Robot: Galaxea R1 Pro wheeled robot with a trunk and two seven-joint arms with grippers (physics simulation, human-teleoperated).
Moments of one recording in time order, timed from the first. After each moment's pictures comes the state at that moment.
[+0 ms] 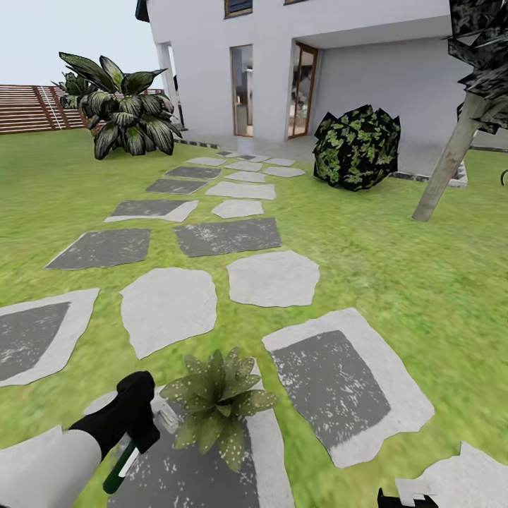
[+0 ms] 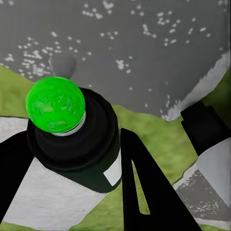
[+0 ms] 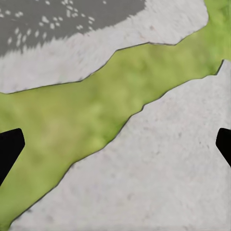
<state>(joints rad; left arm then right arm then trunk) -0.68 0.17 -0.36 -0.69 -0.87 0.95 -1.02 -0.42 -0.11 -0.39 -0.05 0.44 -0.36 -0.28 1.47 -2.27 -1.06</state>
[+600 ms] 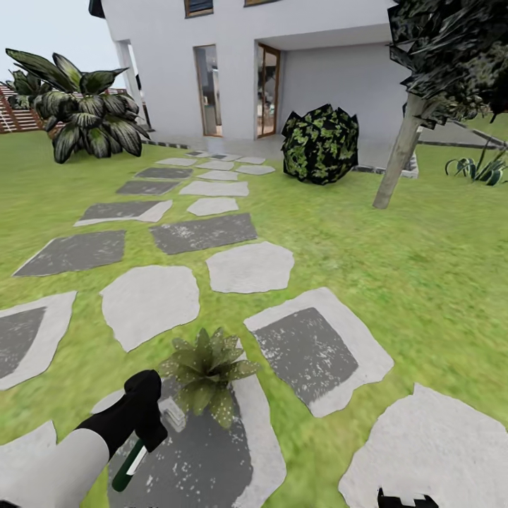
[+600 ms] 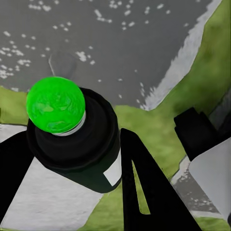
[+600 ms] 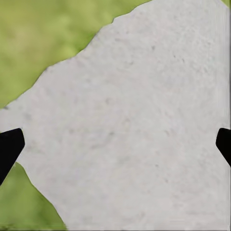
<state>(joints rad) -0.68 0.14 -0.36 -0.69 -0.88 0.96 -1.02 -0.42 -0.11 -0.40 -0.05 0.44 -0.36 -0.27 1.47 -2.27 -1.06</state>
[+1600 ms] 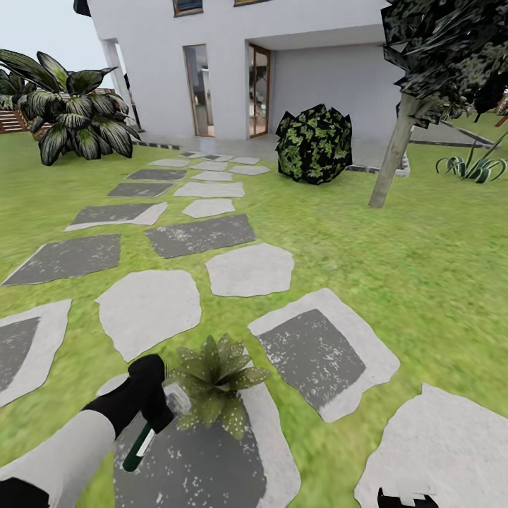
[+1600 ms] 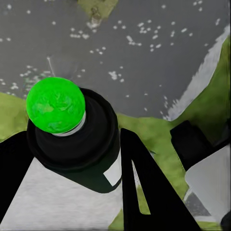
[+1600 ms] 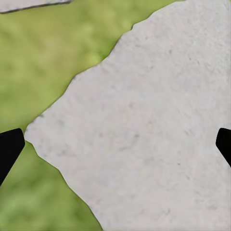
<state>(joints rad) -0.75 0.13 -0.36 -0.68 -0.87 0.96 -1.07 -0.42 -0.11 -0.39 -0.05 0.44 -0.36 -0.28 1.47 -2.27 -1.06</state>
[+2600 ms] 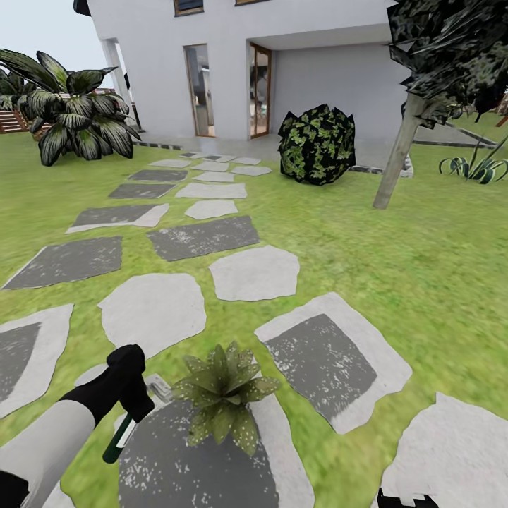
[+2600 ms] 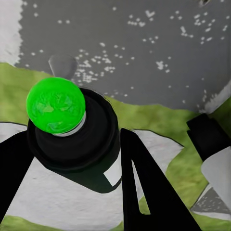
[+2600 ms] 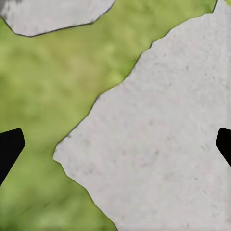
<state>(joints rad) -0.79 0.22 -0.35 -0.68 -0.88 0.95 -1.13 -0.42 -0.11 -0.39 -0.05 0.44 -0.36 -0.28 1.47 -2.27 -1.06</state>
